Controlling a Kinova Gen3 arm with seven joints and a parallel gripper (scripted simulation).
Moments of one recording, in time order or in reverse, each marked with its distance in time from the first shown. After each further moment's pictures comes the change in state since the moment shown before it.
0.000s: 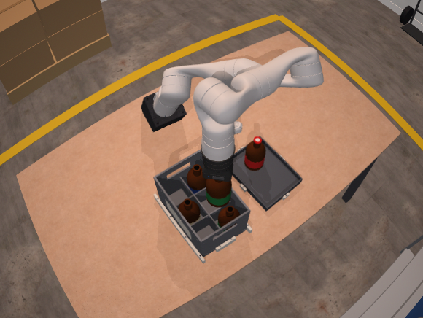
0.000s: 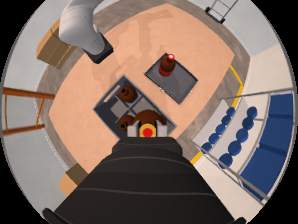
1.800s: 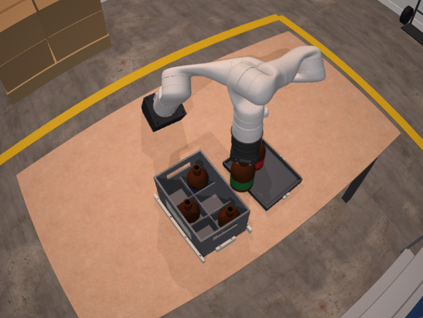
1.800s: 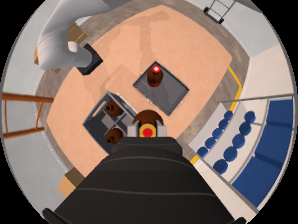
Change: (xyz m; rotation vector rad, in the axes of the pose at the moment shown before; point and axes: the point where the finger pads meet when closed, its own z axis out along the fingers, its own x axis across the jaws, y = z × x) arm 0.061 -0.061 0.000 0.001 0.002 0.005
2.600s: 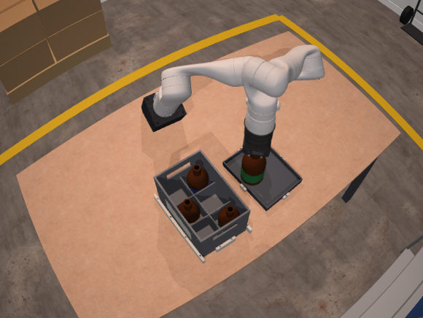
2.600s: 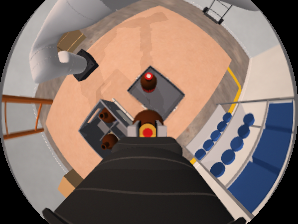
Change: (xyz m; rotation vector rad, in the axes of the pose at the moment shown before) arm 0.029 -0.029 0.000 0.001 0.001 0.000
